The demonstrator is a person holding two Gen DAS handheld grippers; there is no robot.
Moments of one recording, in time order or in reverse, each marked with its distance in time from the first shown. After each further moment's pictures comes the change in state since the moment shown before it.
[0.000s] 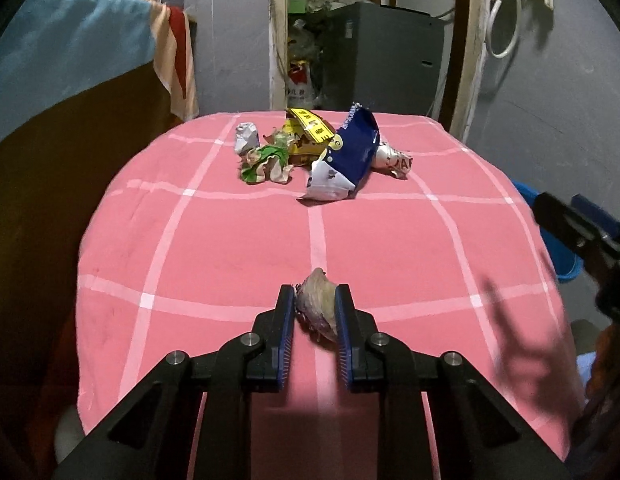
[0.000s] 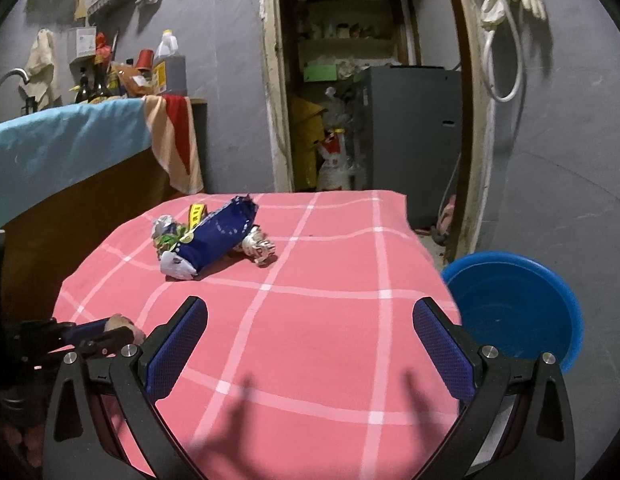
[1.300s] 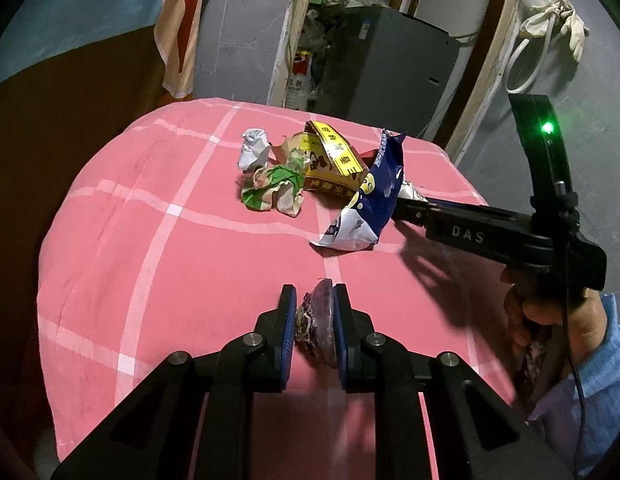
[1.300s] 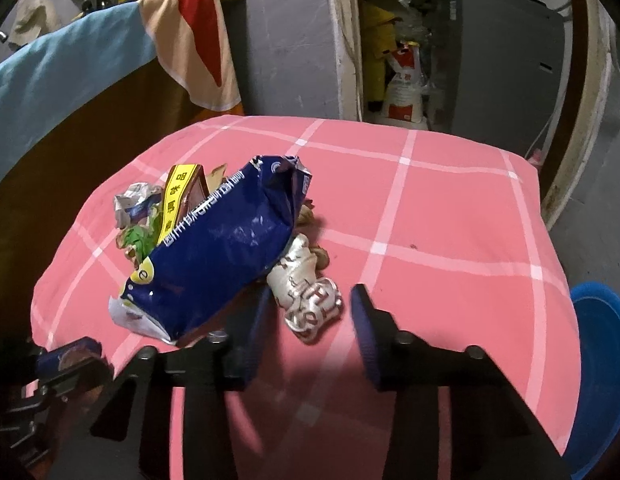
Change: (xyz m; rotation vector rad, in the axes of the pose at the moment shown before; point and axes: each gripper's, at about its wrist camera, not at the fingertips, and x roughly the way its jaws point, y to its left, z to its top) left arm 0.019 0.034 0.034 -0.144 0.029 -0.127; right arm 0.165 0.026 0.051 -0.109 0.373 0.208
